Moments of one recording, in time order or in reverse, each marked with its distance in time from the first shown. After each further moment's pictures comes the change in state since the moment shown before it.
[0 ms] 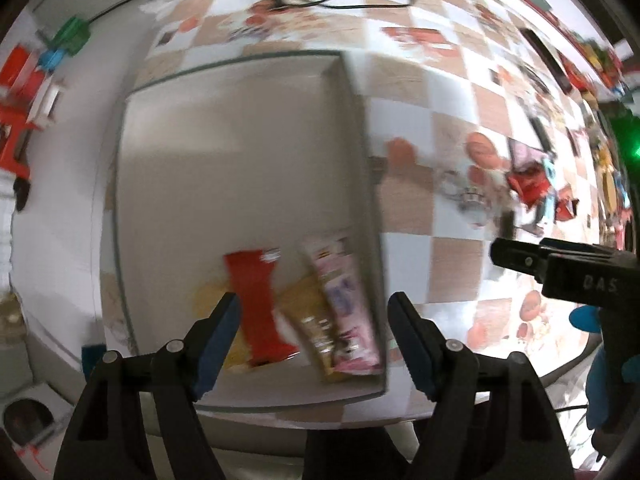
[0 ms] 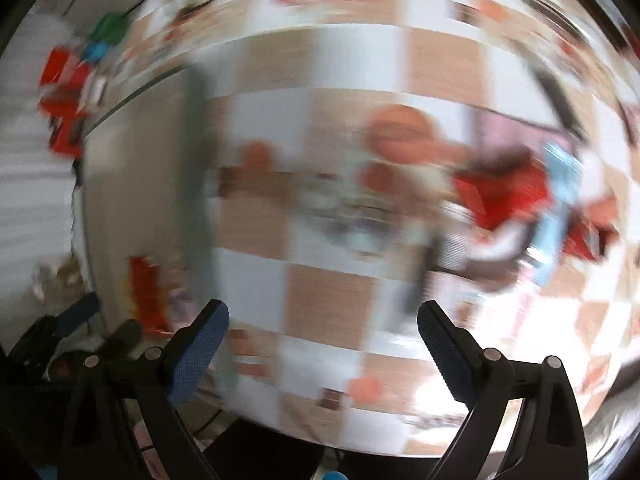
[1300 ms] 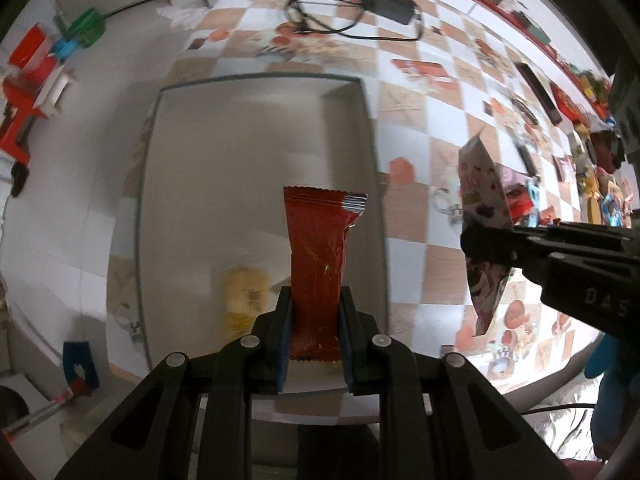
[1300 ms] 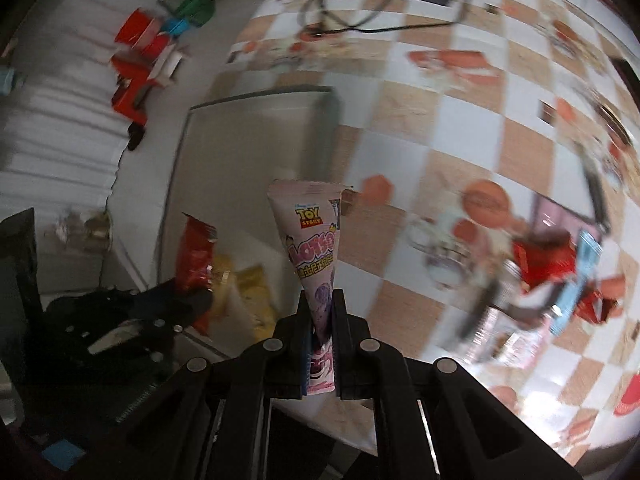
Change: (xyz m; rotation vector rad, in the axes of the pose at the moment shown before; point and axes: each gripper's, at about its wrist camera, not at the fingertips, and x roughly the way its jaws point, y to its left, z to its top) left arm -0.020 0.034 -0.020 -0.098 -0.090 -0.049; right arm -0.044 0.075 -0.011 -0.310 -0.086 0.126
